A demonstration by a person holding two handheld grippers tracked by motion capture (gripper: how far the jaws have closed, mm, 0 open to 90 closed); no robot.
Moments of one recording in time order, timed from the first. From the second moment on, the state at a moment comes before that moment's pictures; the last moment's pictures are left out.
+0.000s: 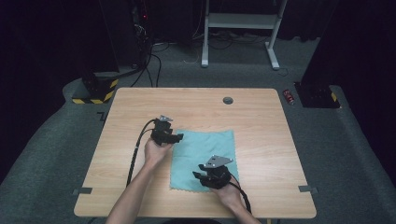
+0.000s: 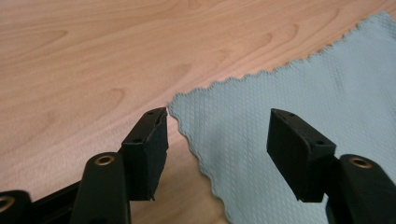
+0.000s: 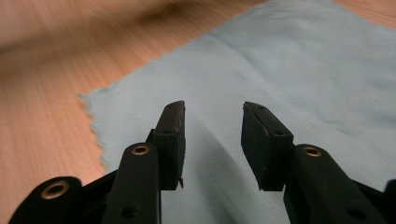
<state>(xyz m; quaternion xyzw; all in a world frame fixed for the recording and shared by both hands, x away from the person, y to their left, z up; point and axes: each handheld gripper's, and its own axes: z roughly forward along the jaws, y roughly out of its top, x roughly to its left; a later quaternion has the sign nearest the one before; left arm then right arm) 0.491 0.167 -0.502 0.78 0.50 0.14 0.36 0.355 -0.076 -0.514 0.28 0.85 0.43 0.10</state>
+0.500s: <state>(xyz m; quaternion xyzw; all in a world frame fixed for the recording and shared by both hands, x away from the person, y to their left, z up) 0.501 0.174 -0.516 0.77 0.51 0.15 0.36 0.338 -0.020 -0.520 0.21 0.88 0.43 0.06</state>
